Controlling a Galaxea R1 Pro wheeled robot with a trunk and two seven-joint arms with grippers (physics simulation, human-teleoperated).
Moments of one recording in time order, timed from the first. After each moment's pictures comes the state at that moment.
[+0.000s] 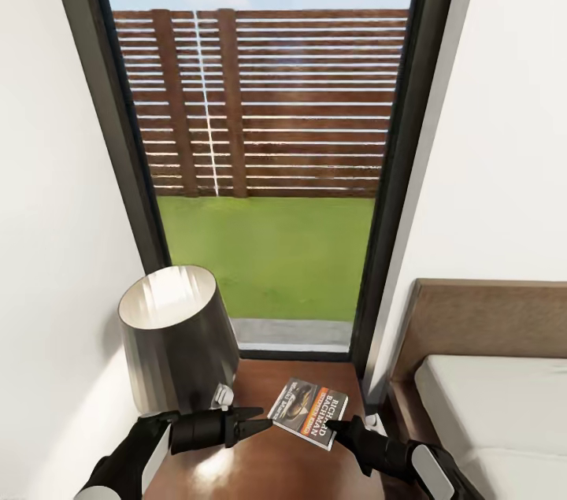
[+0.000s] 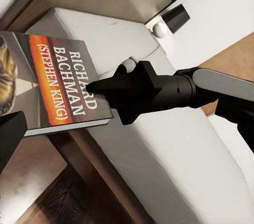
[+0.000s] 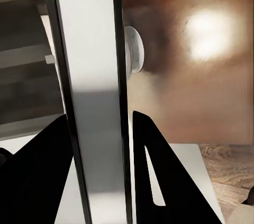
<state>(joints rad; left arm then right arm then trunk) -0.47 0.00 0.08 -0.59 0.02 0.31 -1.33 -0.41 -0.03 -0.15 -0.54 -0.68 0.77 0.54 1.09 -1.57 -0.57</state>
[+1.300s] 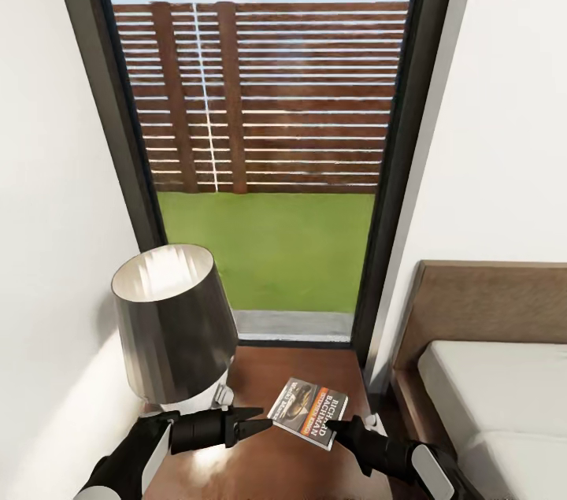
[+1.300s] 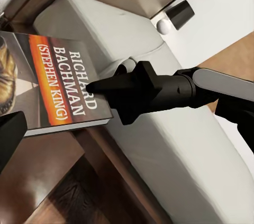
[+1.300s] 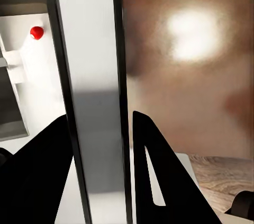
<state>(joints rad) -0.48 0.00 0.08 -0.59 0.02 0.31 -1.33 -0.41 -0.03 -0.15 -0.54 -0.68 0.77 0.54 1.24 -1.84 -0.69</state>
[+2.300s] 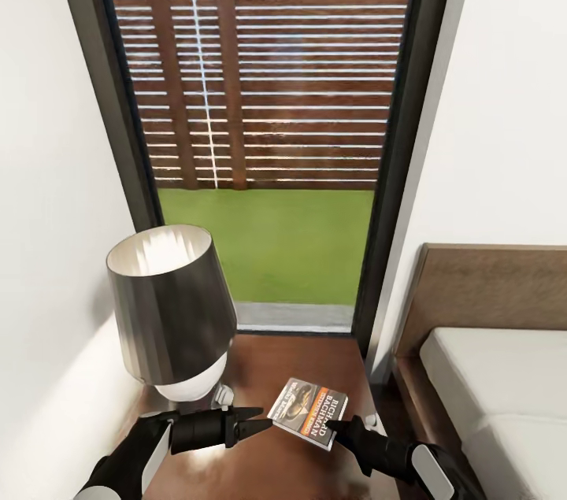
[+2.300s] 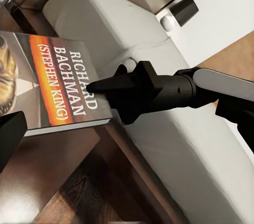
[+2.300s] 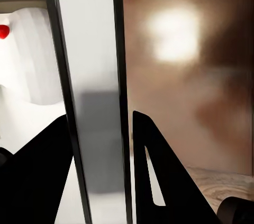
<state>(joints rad) -0.48 0.00 0.08 -0.59 0.02 0.31 -1.33 -0.41 -0.03 -0.15 -0.54 -0.68 0.77 0.54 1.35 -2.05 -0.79</state>
